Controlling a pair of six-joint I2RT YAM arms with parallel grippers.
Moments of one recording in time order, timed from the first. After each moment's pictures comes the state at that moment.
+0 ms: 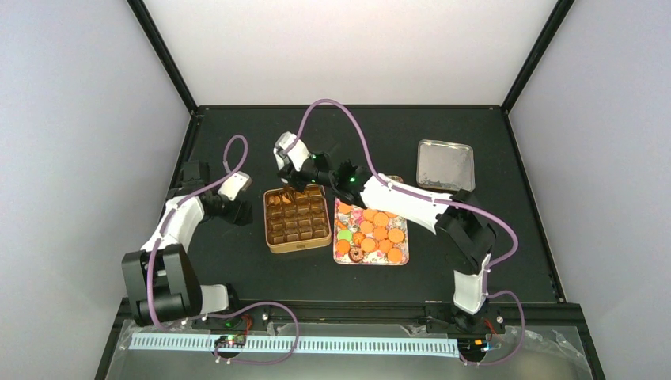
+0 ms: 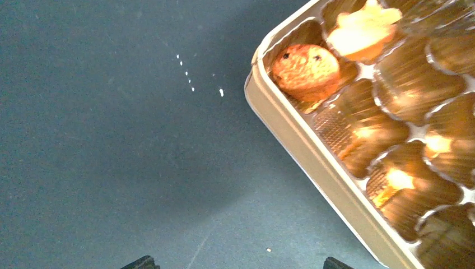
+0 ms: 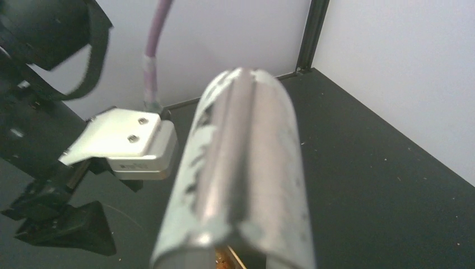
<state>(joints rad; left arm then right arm) 0.22 1.28 0.79 -0.67 0.42 0.59 0.92 1.89 1.48 0.08 -0.16 -0.08</state>
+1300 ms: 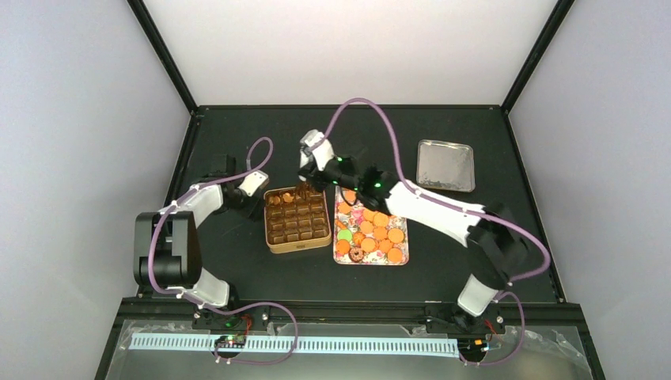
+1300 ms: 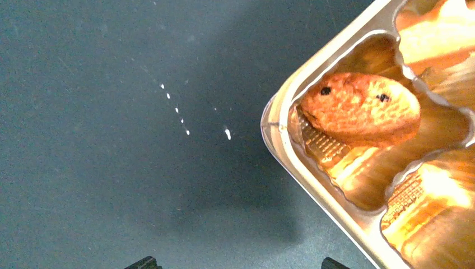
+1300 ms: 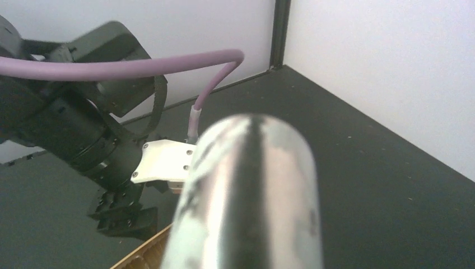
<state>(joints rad) 0.06 1.52 0.83 -0.49 0.24 0.54 0.88 1.75 1.33 0.10 -0.13 -0.02</state>
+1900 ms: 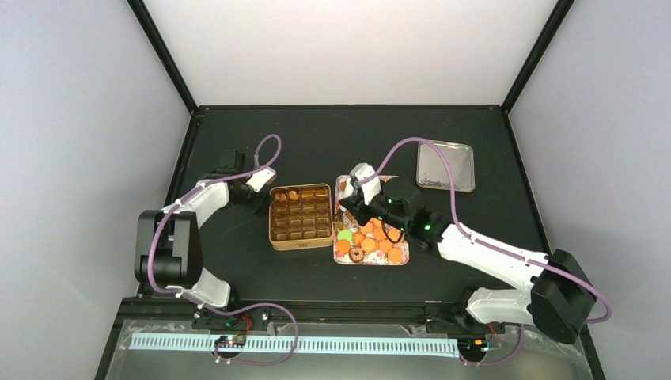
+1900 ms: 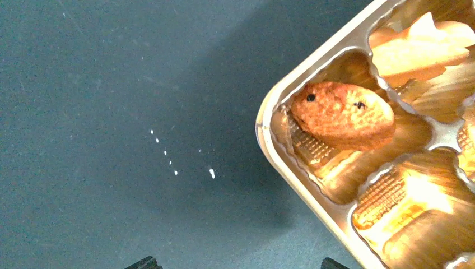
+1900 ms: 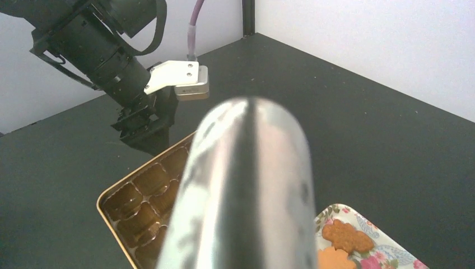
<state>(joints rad) -0.02 1.53 0.86 -0.48 0.21 0.51 0.86 1.23 0.75 0.17 -0.06 0.06</state>
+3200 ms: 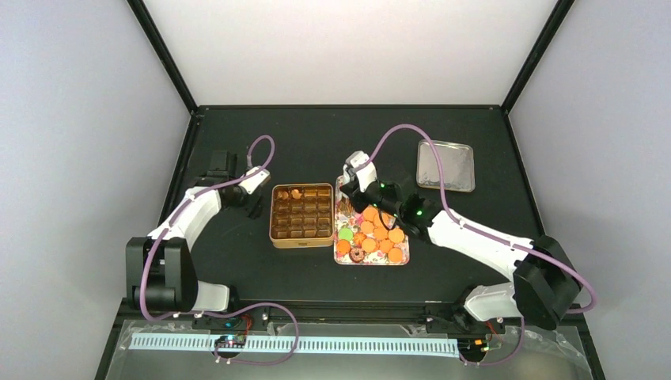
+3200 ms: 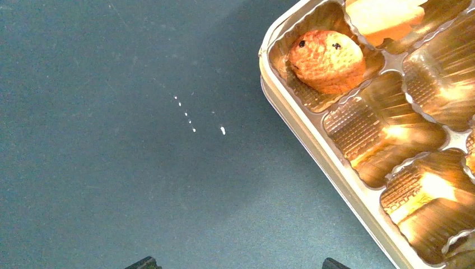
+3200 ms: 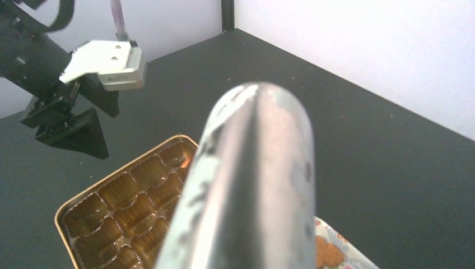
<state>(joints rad) -0.01 1.37 0.86 -0.61 0.17 0.53 0.80 1.34 0.83 0.16 -0.05 0.02</state>
